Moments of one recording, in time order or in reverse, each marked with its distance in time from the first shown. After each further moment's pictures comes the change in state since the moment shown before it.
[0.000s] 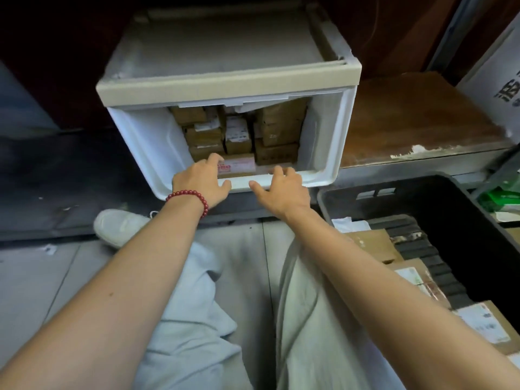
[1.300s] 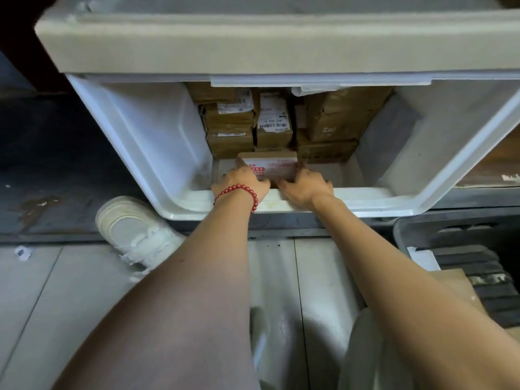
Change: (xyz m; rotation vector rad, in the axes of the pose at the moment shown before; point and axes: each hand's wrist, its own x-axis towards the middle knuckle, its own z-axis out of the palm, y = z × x) left_hand 0.145 -0.040 0.108 -0.285 -0.258 -0.297; right_hand 0.165 -0.018 0.085 -0.010 -0.215 0.085
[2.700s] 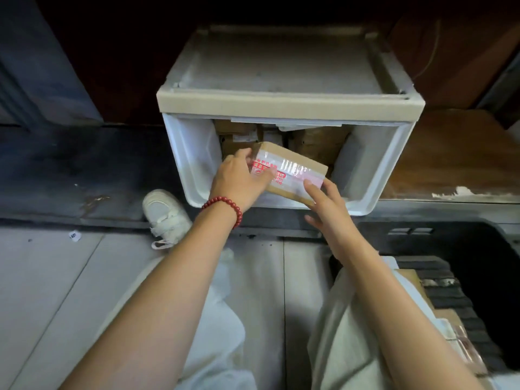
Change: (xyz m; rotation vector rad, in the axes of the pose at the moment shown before) left_hand -0.179 0.020 -0.078 -0.424 0.313 0.253; right_hand -0.180 0.031 -0.057 1.156 0.074 -0.119
